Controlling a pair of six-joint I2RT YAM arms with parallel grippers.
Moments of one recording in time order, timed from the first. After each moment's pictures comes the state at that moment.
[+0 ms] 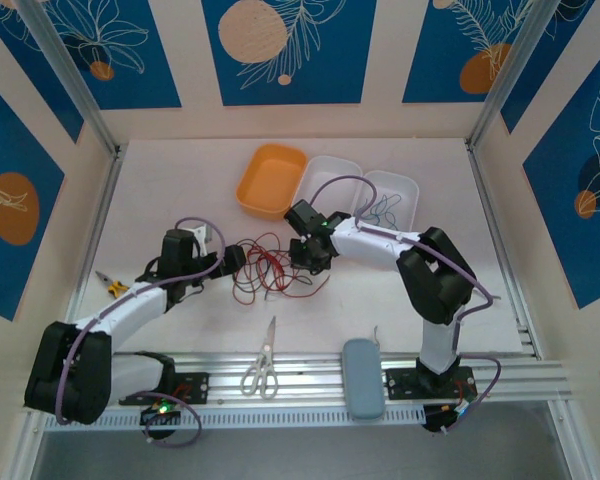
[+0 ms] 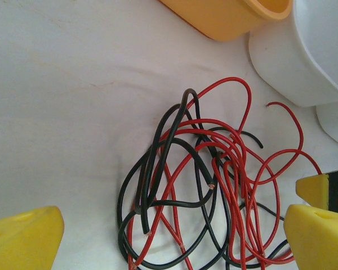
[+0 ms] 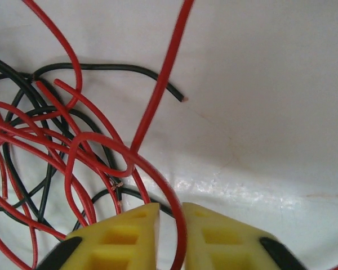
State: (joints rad) left arm -0.26 1.19 0.47 0.00 0.33 -0.54; right arm 0.75 1.86 1.28 -0.63 -0.08 0.81
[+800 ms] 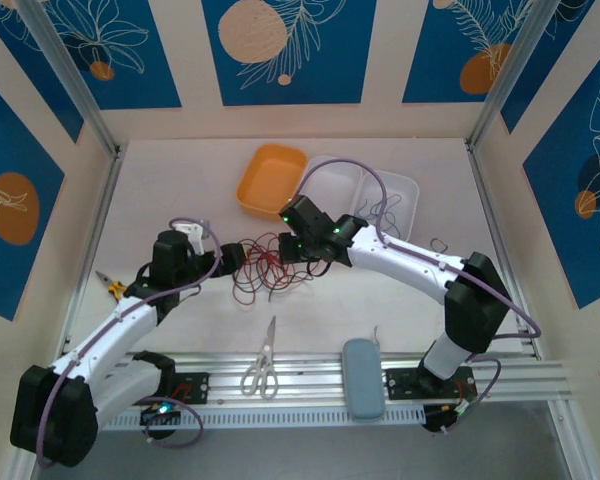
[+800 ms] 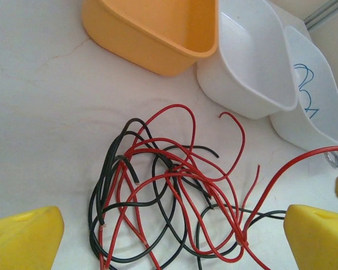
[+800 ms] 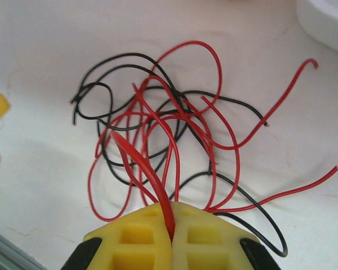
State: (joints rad) left arm -0.31 0.97 0.49 -0.08 0.29 -0.50; right arm 0.88 1.61 1.29 -0.61 0.03 0.65
